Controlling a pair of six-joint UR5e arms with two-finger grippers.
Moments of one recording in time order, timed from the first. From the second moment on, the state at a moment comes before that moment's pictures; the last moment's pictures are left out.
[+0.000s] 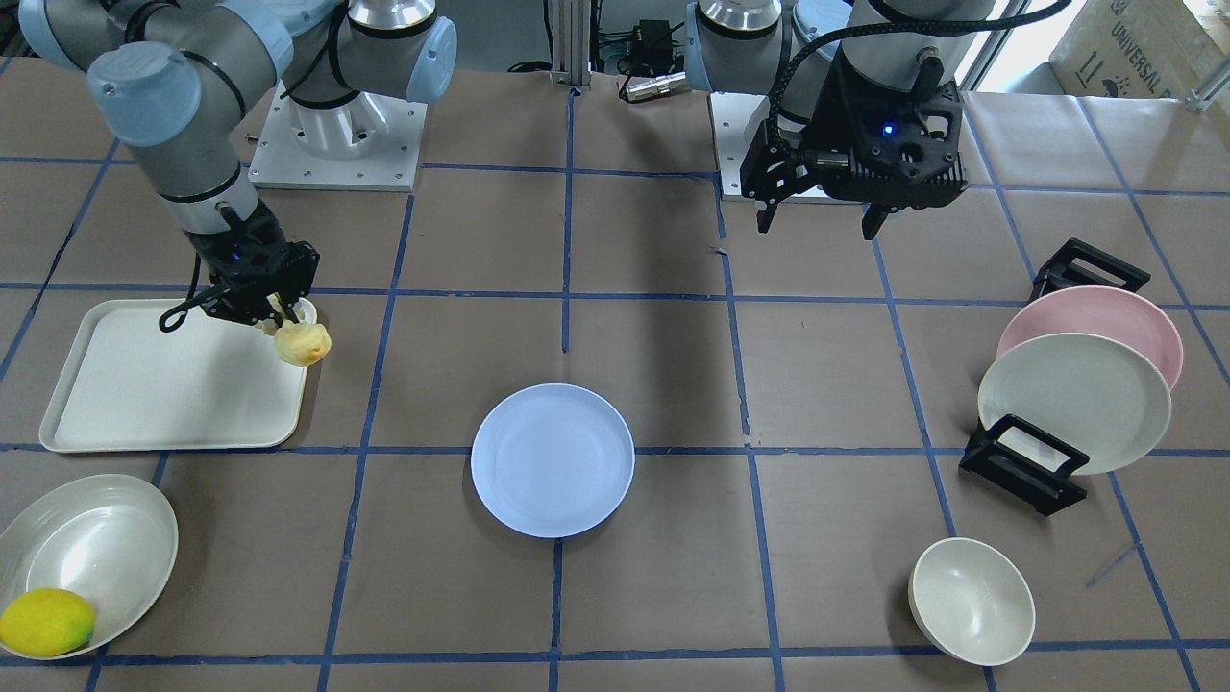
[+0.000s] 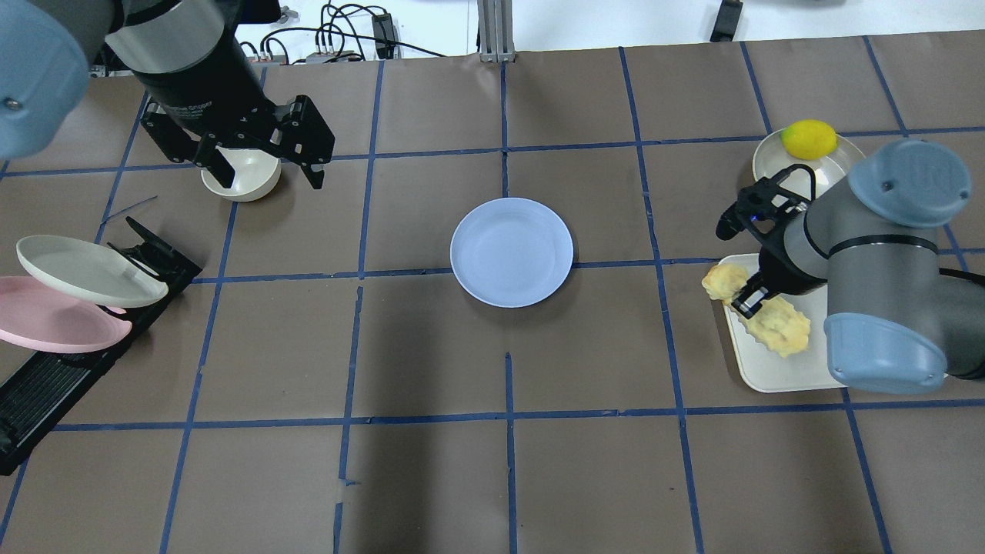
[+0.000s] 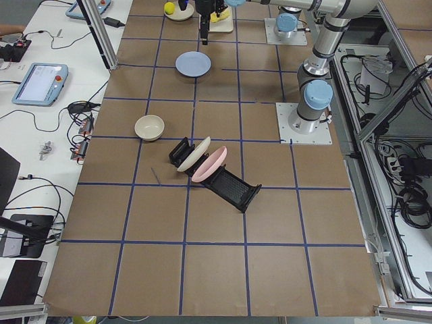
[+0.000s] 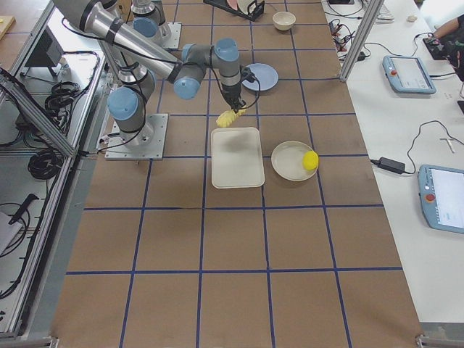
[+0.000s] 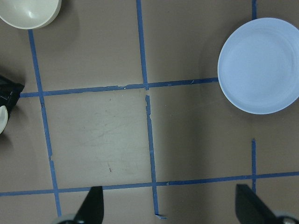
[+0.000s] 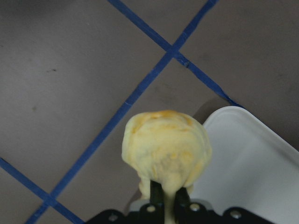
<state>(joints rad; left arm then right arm) -1.62 -1.58 -1.48 -1.66 1.58 0.01 1.41 -1.66 2.18 -2.19 -1.52 -0.84</state>
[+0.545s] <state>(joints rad) -1.62 -1.58 -1.49 -1.65 1.58 0.01 1.74 -1.53 1.81 -1.90 -1.50 -0.39</state>
